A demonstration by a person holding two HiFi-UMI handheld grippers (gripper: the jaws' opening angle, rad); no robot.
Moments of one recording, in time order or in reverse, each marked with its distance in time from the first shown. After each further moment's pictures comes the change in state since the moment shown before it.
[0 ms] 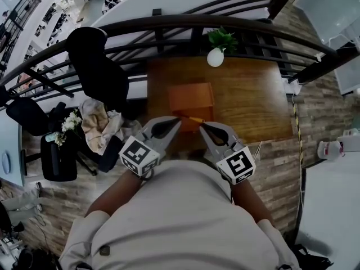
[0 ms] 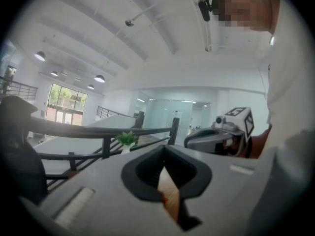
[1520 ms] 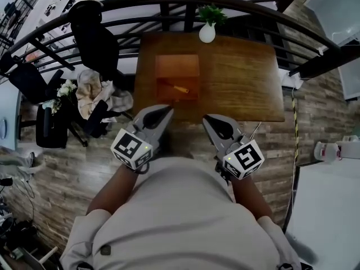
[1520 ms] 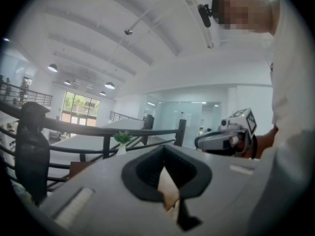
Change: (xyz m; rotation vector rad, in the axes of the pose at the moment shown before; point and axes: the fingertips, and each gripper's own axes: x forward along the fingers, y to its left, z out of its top) left arm 0.018 -0.170 -0.024 0.000 -0.041 0.166; right arm -0.189 0.018 -0.050 0.100 -0.070 0.125
